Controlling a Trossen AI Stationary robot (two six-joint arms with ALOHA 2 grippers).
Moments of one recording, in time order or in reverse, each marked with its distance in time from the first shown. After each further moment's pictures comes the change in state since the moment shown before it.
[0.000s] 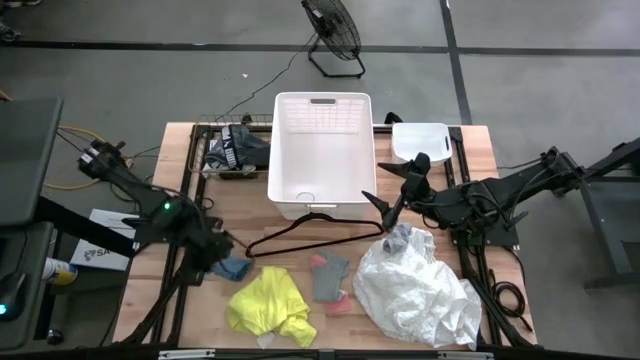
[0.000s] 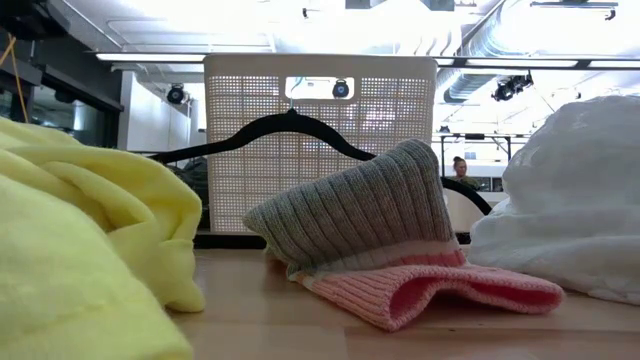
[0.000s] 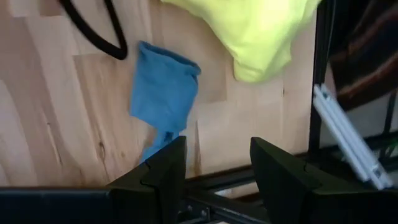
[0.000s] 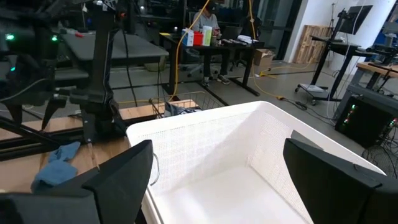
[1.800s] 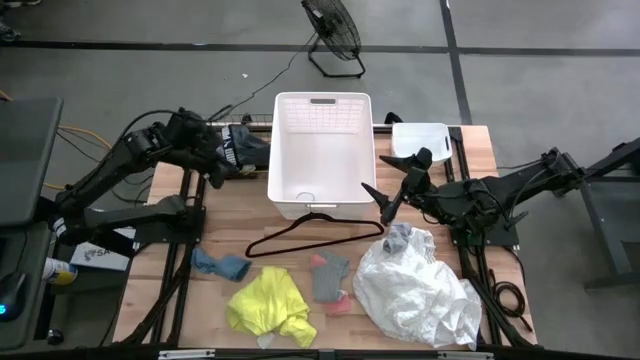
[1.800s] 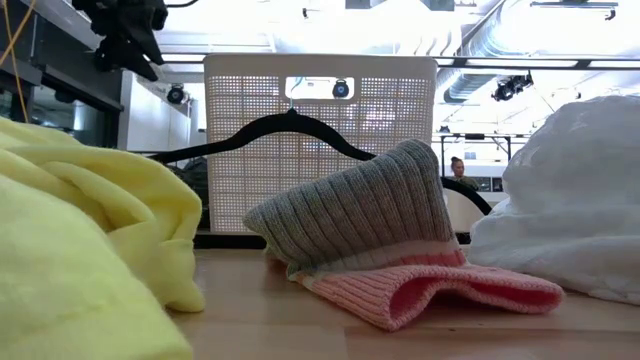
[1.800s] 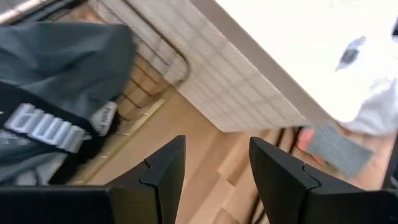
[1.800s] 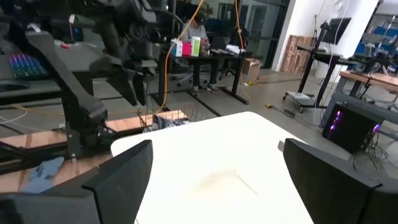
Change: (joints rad) left arm 1.270 -0.296 0.001 0.129 0.106 0.315; right arm -0.029 0.000 0.000 0.071 0.027 -0.061
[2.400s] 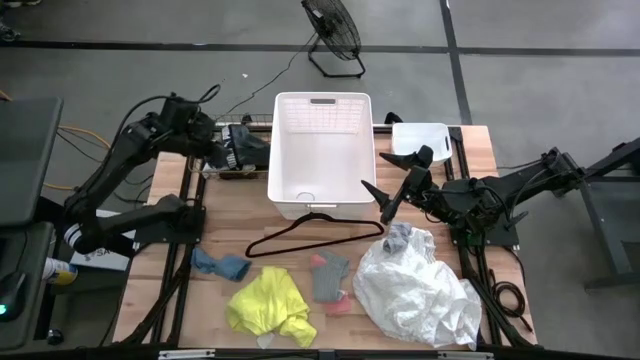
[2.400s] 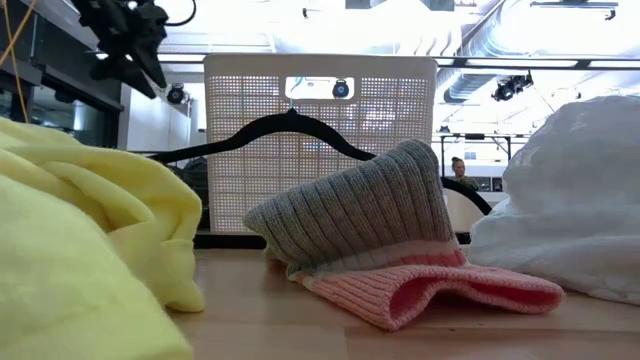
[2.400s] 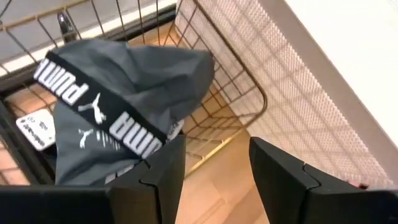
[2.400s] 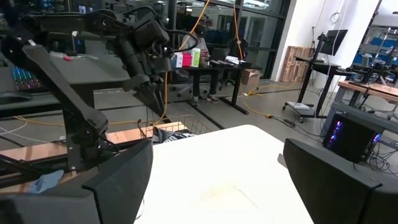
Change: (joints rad) left arm 0.278 0.047 0.000 0.023 -0.045 0.080; right arm 0.000 0.000 0.000 0.087 0.000 -0.070
